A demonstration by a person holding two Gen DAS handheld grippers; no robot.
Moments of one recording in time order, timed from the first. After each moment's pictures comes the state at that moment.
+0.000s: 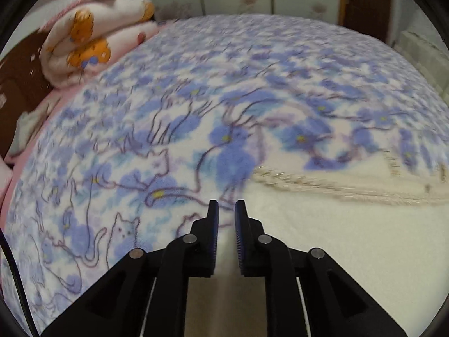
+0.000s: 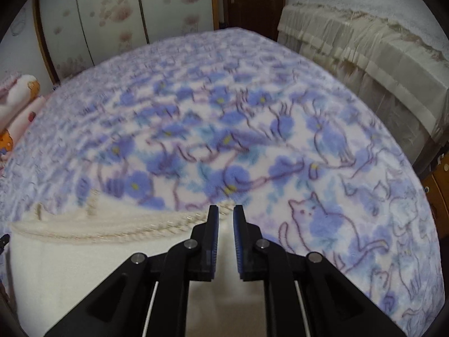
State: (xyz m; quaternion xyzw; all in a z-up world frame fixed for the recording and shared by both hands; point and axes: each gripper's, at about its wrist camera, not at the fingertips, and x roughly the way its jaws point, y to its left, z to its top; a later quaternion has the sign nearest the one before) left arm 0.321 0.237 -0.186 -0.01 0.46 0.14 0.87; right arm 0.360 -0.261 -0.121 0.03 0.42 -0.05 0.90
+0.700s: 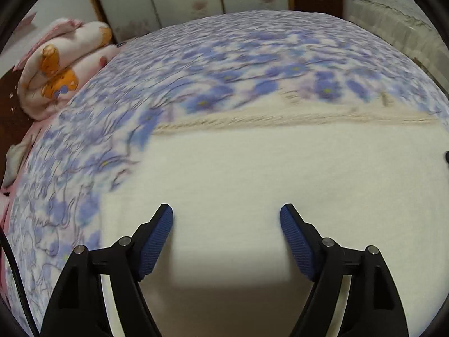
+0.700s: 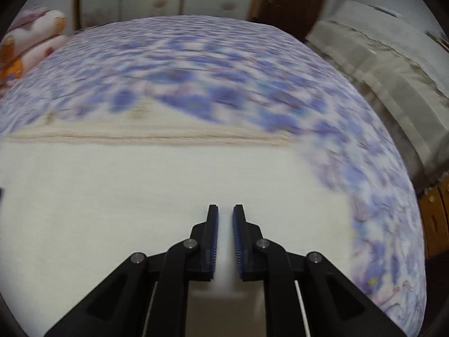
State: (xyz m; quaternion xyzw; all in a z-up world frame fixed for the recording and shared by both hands) left arm 0.265 0.139 -0.205 0.04 0.48 0.08 0.87; right arm 0.298 -0.202 -0.176 -0.09 0.45 -0.05 0.89
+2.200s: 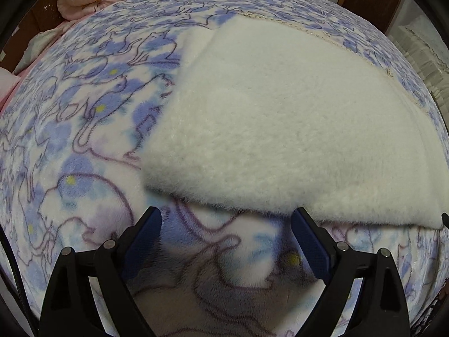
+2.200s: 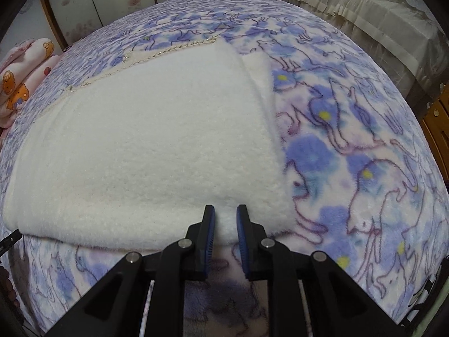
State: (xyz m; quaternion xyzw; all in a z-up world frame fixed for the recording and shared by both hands) left arm 0.078 0.166 -0.214 -0.11 0.55 0.12 0.82; right arm 0.138 -0.268 -0.180 0.03 0.52 -0.04 0.85
